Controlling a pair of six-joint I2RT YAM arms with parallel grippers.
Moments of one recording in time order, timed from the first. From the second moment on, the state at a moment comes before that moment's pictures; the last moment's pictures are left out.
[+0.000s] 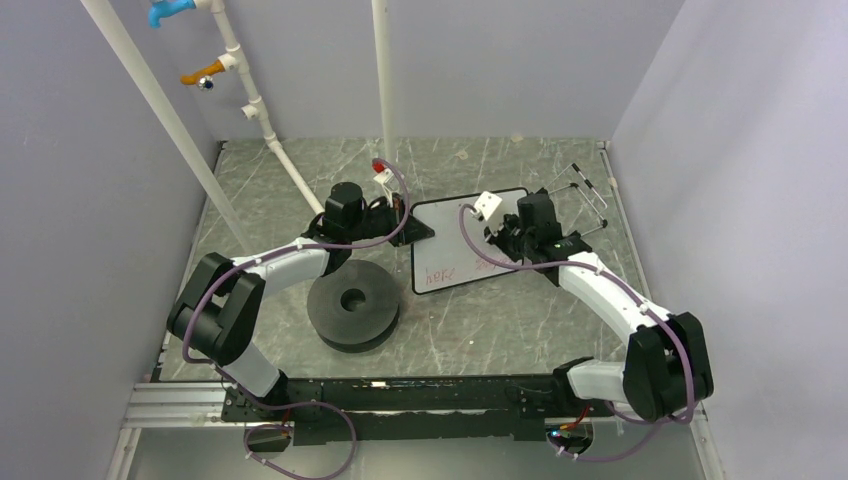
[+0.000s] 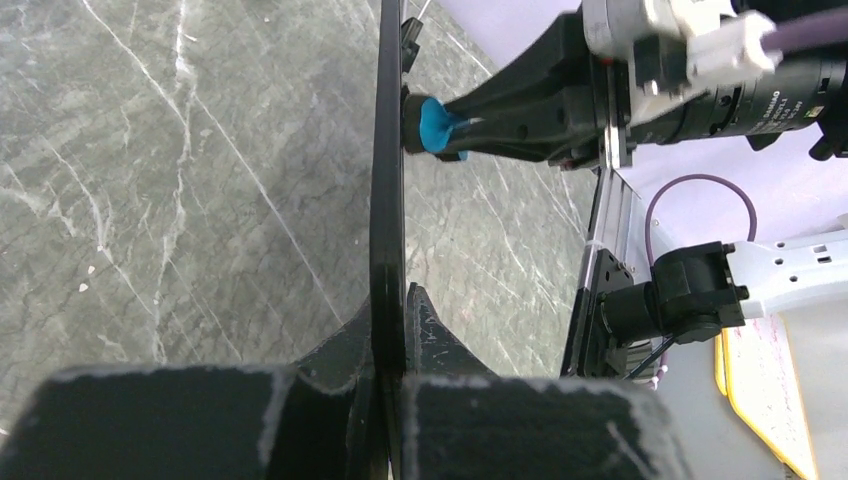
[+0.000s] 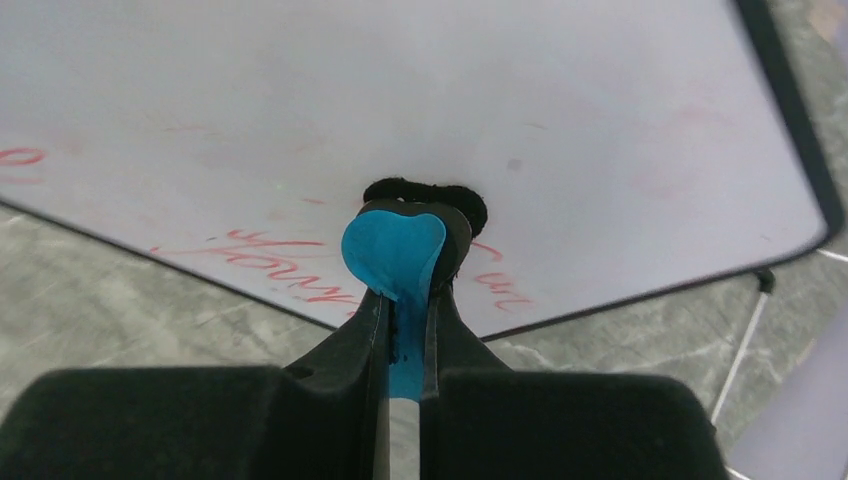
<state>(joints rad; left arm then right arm) -0.53 1.59 0.89 0.52 0.69 -0.49 0.35 1.26 0.80 -0.24 -0.12 -0.59</state>
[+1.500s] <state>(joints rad) -0.53 1.59 0.89 0.52 0.69 -0.50 0.32 1.28 0.81 -0.23 -0.10 -0.56</state>
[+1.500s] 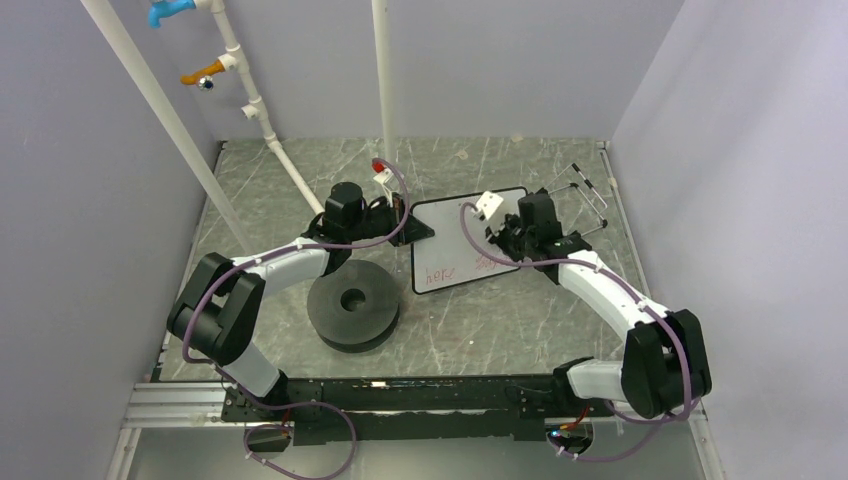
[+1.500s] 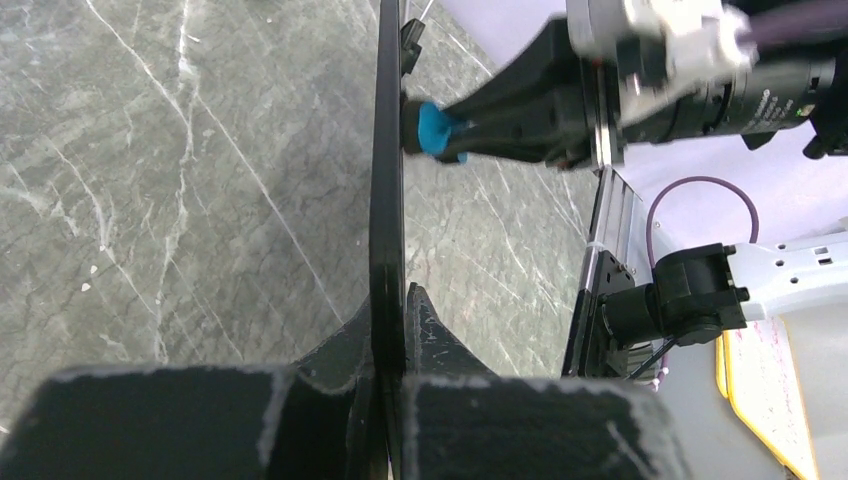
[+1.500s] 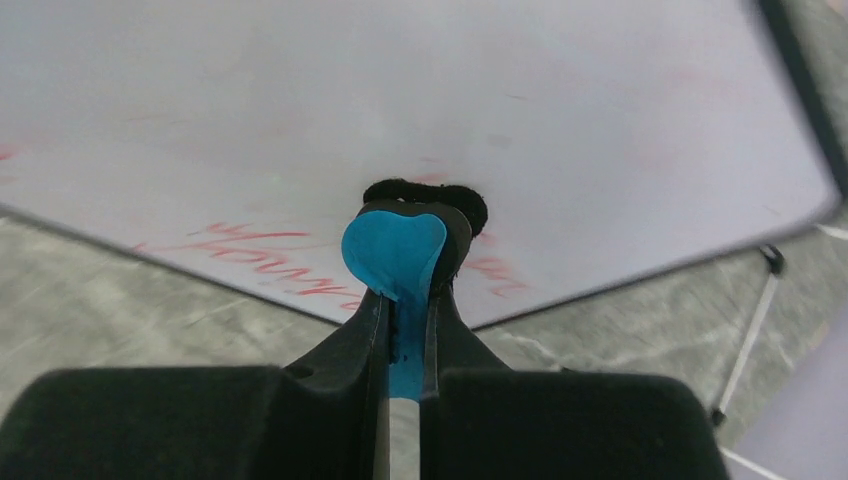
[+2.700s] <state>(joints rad) -0.53 1.59 0.89 0.52 0.68 -0.50 0.35 1.28 0.81 -0.19 -0.02 -0.47</state>
